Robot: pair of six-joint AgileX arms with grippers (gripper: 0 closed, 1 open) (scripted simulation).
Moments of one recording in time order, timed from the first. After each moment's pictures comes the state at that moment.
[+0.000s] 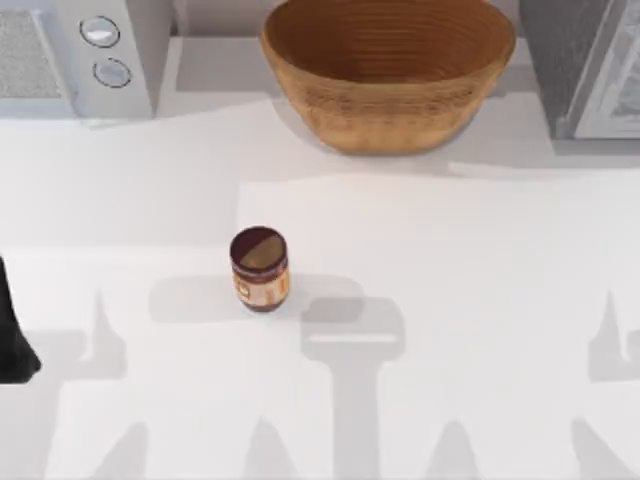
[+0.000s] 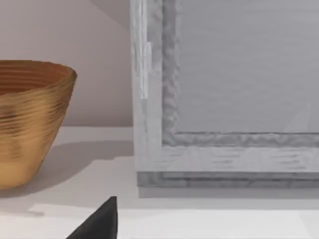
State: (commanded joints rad) left arm 0.00 0.00 0.00 0.00 0.00 0.00; right arm 0.00 0.00 0.00 0.00 0.00 0.00
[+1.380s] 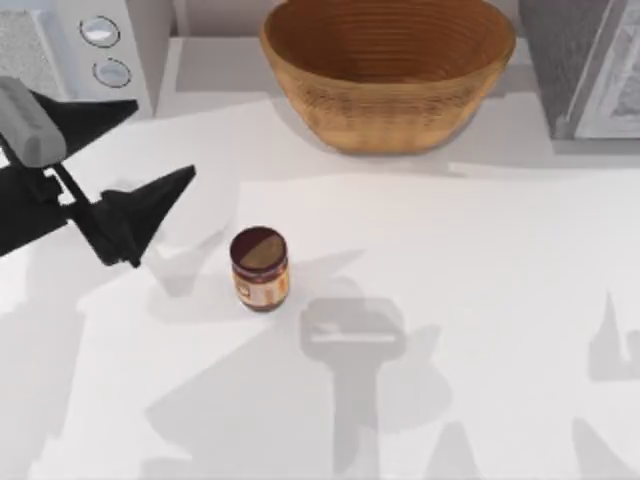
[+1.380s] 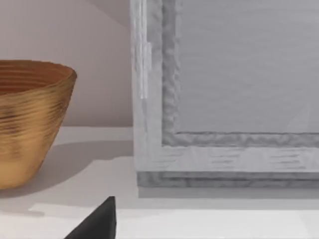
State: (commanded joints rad) left arm 0.00 1.61 0.50 1.05 0.96 0.06; right arm 0.00 0.00 0.00 0.00 0.00 0.00
